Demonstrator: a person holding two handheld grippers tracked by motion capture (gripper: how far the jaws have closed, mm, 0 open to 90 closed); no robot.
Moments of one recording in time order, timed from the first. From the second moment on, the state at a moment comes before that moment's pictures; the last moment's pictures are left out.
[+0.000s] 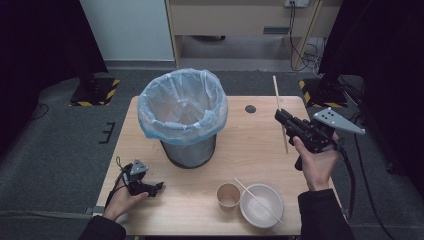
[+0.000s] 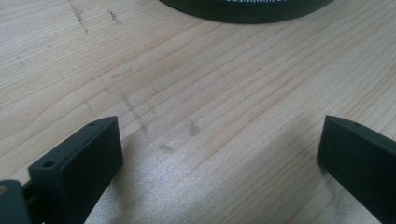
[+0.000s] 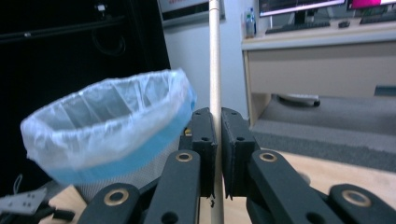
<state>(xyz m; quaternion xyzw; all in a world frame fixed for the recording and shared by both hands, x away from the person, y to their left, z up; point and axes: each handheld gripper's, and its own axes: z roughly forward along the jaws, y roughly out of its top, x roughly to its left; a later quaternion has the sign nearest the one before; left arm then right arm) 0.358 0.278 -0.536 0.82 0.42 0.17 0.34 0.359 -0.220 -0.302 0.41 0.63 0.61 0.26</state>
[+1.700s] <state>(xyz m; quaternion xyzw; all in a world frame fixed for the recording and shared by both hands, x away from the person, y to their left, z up) 0.359 0.277 -0.536 0.83 0.42 0.17 0.34 0.424 -0.095 -0.207 0.33 0.63 0.65 0.28</state>
